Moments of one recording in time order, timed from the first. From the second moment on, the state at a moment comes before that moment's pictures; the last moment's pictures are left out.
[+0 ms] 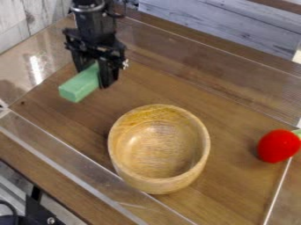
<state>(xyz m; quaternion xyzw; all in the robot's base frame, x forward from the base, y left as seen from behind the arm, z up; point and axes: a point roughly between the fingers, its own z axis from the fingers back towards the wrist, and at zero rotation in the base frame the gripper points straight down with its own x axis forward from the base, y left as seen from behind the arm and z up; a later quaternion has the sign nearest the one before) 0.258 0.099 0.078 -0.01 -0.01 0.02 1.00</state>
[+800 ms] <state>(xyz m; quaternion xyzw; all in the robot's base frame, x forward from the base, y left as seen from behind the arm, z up) 0.260 0.111 0.058 -0.02 0.01 0.10 0.99</state>
